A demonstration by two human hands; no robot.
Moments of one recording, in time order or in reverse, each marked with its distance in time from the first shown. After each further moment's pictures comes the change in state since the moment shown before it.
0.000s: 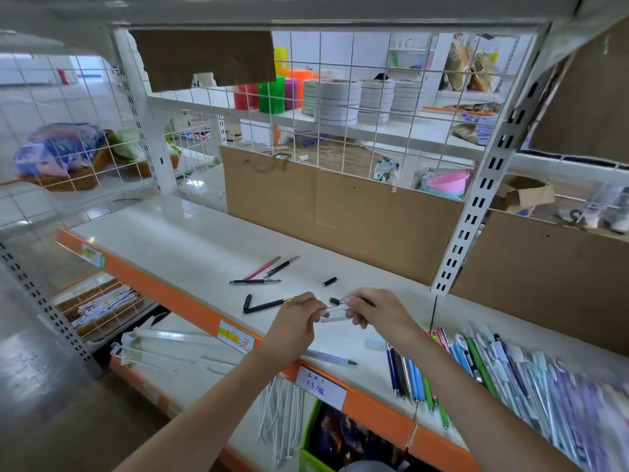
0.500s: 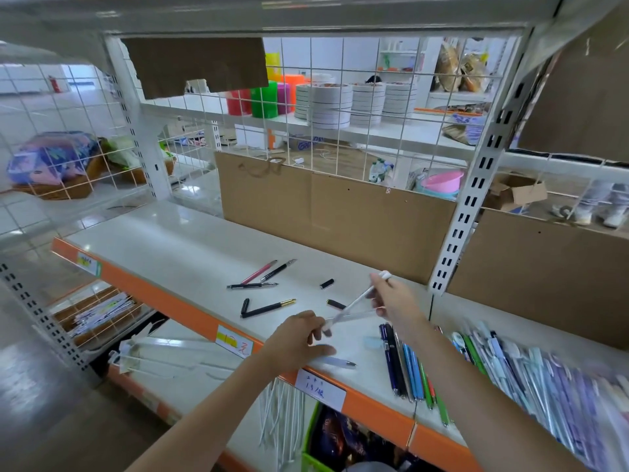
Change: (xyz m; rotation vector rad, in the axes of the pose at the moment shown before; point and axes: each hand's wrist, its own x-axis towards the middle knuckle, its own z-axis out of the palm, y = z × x) left_hand -0.005 -0.001 0.000 -0.056 -0.416 -0.166; right_hand 0.022 0.014 -0.014 0.382 0.315 0.278
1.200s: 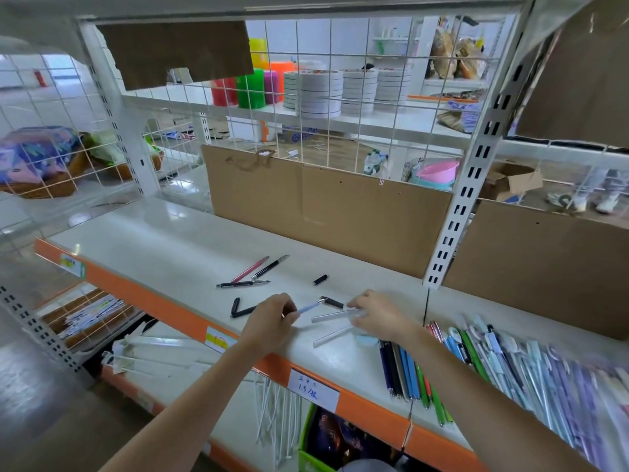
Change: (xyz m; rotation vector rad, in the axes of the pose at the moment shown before) left_hand 0.022 -0.036 -0.006 0.101 0.209 -0.187; right_hand 0.019 0.027 -0.007 -1.117 -0.298 -0.201
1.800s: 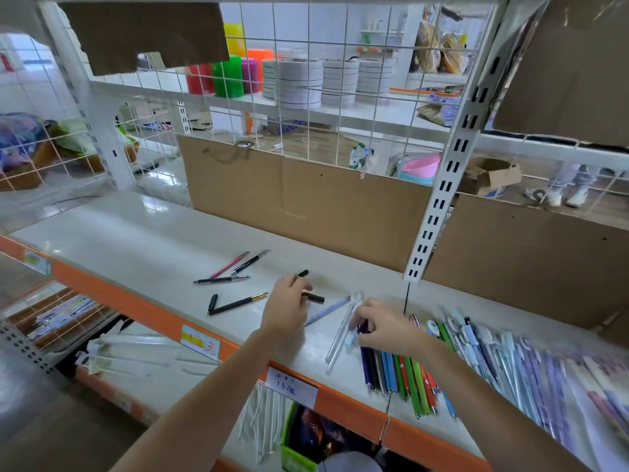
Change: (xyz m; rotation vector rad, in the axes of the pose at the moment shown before) left_hand 0.031 0.039 0.046 -0.043 0.118 0.147; right_hand -0.045 0.028 -0.015 0.047 -0.084 -0.113
